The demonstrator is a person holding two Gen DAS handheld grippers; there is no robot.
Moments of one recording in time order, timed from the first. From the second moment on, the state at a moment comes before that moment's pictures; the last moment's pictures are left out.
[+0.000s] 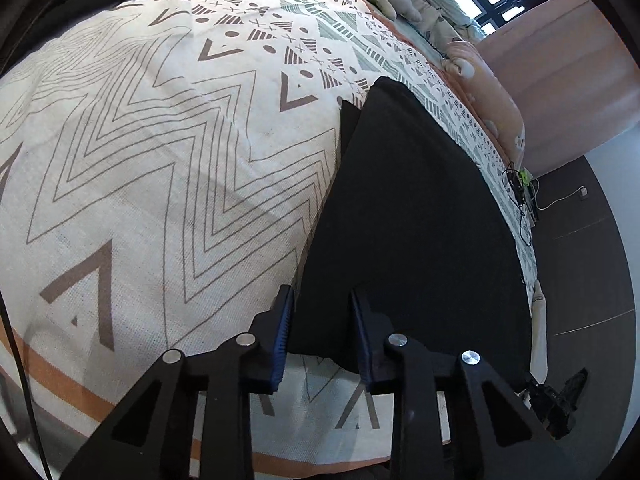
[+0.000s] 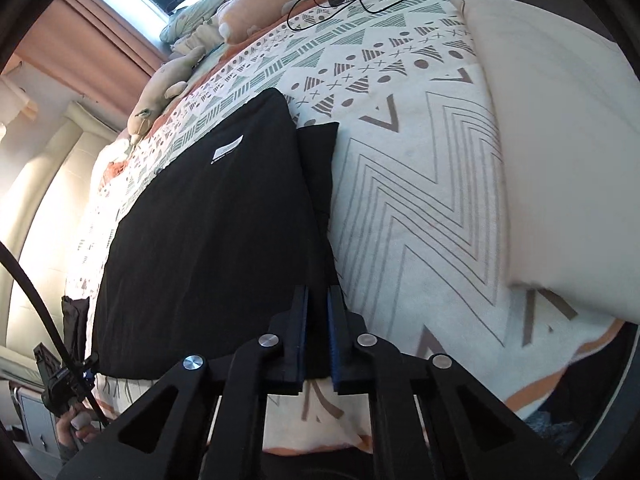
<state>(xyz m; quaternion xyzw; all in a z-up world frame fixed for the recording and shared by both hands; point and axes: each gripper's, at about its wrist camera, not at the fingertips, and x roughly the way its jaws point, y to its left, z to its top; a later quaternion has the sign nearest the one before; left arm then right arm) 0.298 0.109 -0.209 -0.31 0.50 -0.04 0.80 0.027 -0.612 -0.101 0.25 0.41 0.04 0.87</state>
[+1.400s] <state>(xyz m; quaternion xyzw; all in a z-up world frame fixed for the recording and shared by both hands) 0.255 0.132 -0.205 -0.44 0.44 -0.10 0.78 0.025 -0.476 -0.033 0.14 0.39 0.13 0.90</state>
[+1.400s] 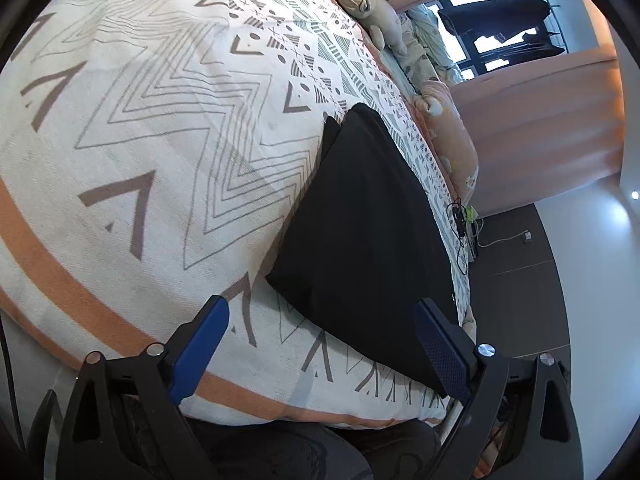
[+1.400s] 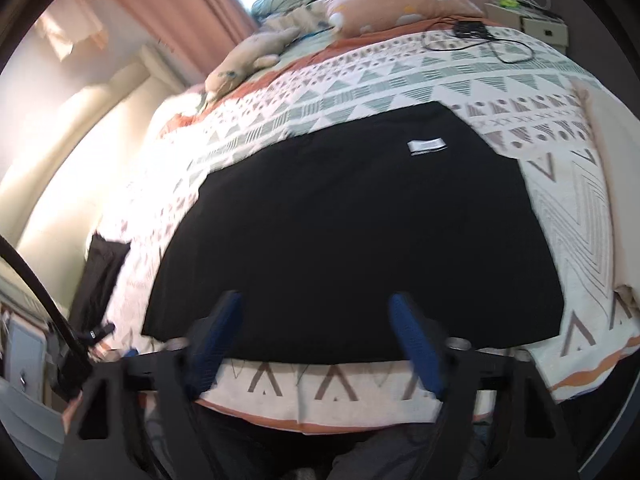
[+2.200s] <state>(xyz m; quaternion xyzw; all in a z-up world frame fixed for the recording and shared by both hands) 0.297 0.111 -0.231 -0.46 0.45 -0.10 0.76 0.109 -0.388 -0.091 0.07 0.50 0.14 0.85</state>
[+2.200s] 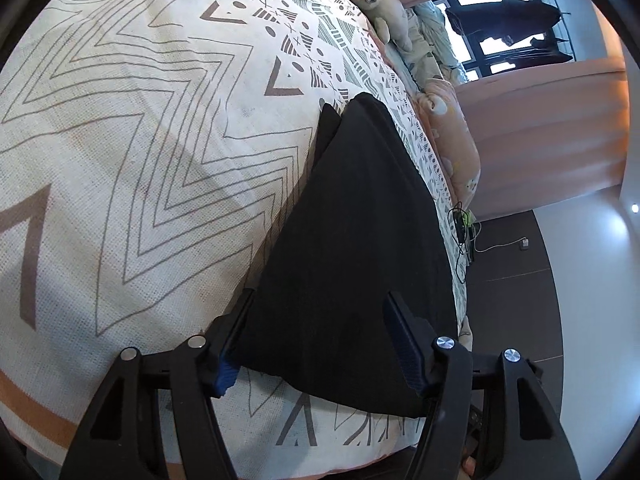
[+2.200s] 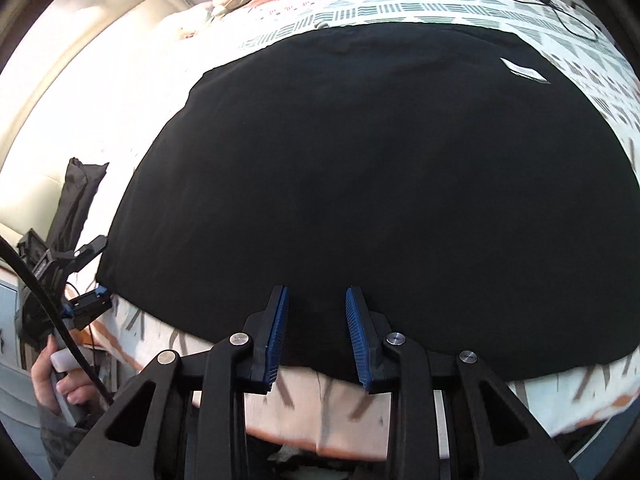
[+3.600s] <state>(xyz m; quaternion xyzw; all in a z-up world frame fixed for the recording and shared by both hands) 0.296 0.114 -0.211 -0.52 0.41 -0.10 0.74 0.266 -0.337 -0.137 0.03 0.53 0.10 0.84</state>
